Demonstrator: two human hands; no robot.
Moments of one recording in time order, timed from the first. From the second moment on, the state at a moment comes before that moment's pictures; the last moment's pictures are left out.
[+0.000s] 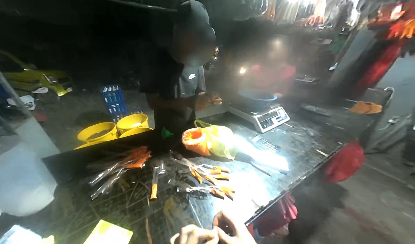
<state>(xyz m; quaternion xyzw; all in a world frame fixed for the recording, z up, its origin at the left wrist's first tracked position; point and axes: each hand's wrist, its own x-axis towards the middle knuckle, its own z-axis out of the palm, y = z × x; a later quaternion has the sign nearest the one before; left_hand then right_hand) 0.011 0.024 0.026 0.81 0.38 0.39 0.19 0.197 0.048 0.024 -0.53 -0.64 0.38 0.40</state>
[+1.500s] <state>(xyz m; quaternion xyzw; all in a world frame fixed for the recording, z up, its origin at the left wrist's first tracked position) -0.037 0.063 0.056 0.45 0.45 0.63 0.46 0.152 0.030 0.018 -0.39 -0.70 0.39 0.46</state>
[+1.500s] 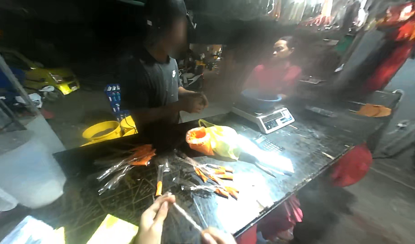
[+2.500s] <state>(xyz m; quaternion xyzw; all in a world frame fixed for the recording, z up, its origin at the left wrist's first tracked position) -0.052 0.106 0.039 0.50 0.49 0.55 0.46 0.135 0.093 0.015 -0.42 -0.72 0.28 0.47</state>
